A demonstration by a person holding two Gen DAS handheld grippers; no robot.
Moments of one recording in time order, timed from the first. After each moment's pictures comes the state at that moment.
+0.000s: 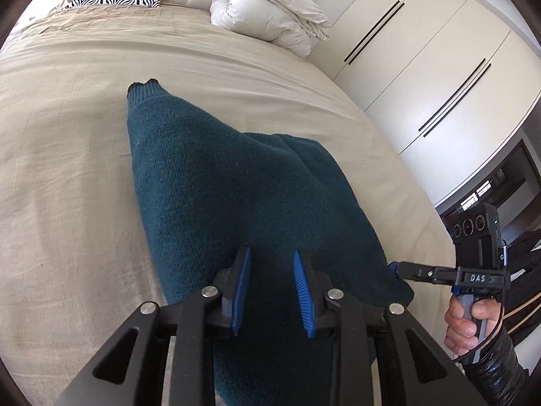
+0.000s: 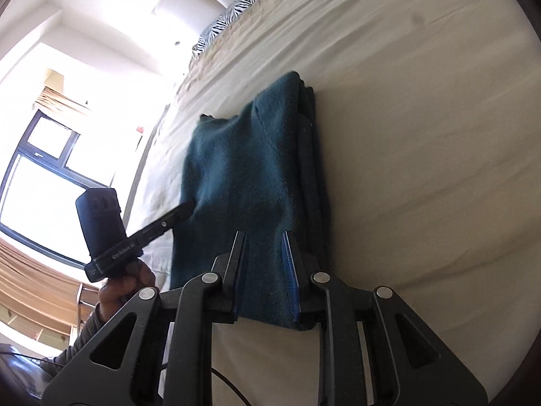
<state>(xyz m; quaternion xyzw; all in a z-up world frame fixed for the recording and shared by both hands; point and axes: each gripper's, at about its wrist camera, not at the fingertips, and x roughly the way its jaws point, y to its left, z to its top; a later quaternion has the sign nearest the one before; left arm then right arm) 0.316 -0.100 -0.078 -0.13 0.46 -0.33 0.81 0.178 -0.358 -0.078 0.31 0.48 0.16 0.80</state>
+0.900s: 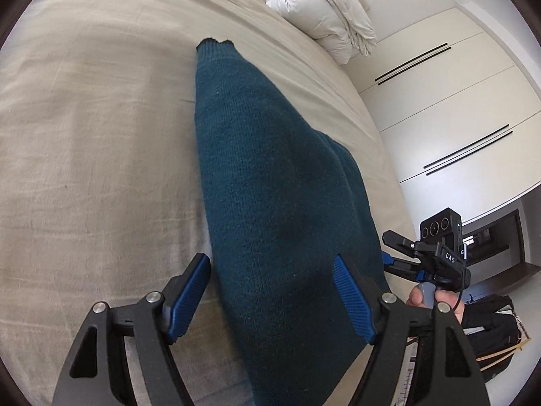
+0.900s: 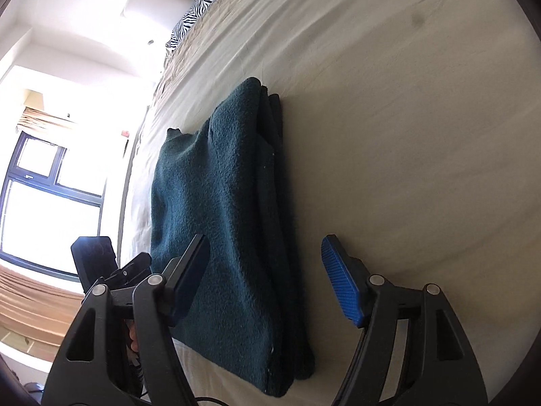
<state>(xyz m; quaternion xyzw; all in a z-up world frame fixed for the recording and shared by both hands) 0.325 -0.057 -0.111 -0.26 0.52 -0.29 0.76 0.240 -0.382 -0.098 0.35 0.52 0.15 0.77</state>
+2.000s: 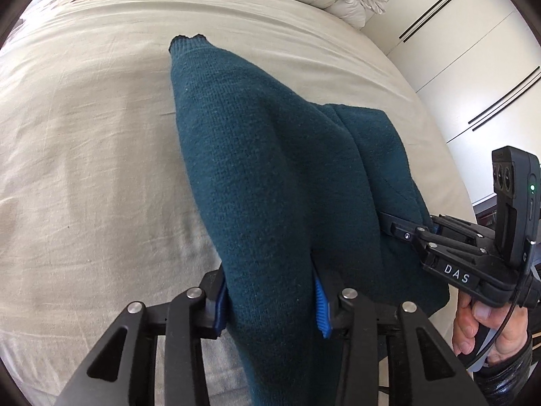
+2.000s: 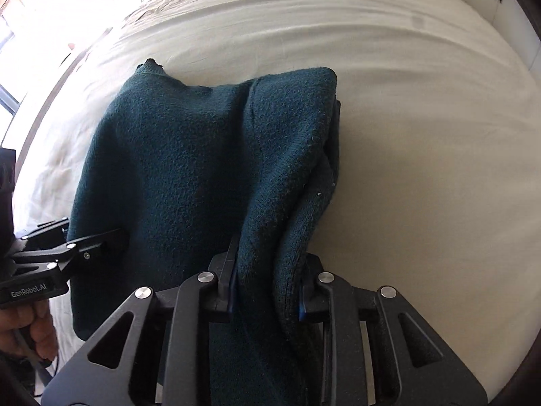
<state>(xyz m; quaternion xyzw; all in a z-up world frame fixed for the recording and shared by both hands) 0.322 -0.105 -0.093 -0.11 0.55 -0.23 0.79 0.258 -0.267 -0.068 0.03 0.56 0.05 0.83</state>
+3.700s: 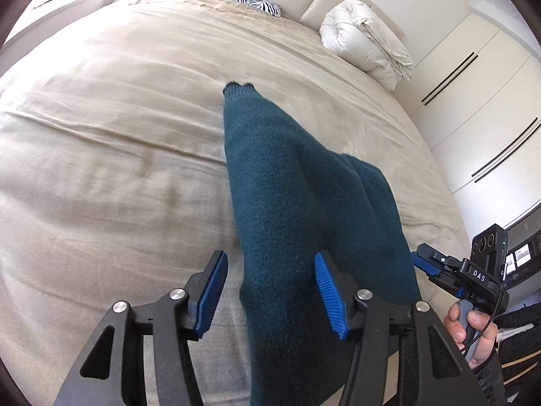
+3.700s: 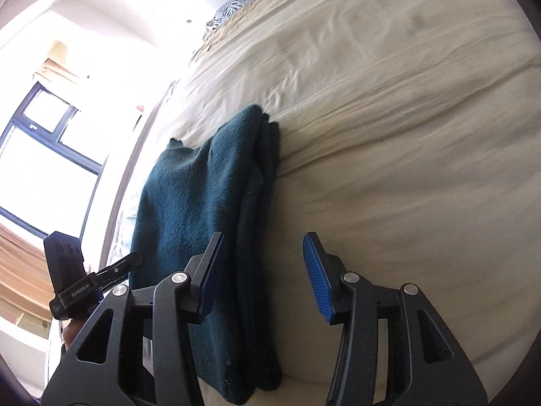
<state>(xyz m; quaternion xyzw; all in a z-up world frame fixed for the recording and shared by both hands) 0.111 0.139 -0.072 -0.19 0.47 -0.14 0.85 0.055 -0.212 -0.089 0.28 0.47 0.15 0.82</state>
